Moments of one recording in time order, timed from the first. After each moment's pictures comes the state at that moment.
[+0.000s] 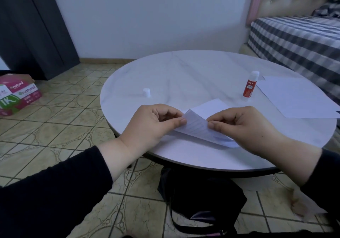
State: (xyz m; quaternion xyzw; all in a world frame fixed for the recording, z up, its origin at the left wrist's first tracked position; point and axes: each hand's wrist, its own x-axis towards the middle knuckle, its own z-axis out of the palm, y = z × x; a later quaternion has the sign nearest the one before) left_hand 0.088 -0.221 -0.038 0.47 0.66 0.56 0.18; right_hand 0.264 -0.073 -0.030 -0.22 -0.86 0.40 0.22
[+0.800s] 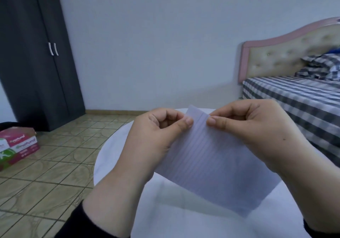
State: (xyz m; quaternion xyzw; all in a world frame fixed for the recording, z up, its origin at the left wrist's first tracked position) left_hand 0.086 -0.174 0.082 0.43 0.59 0.67 0.10; right_hand 0.228 -0.051 0.103 -0.14 -0.80 0.40 0.43
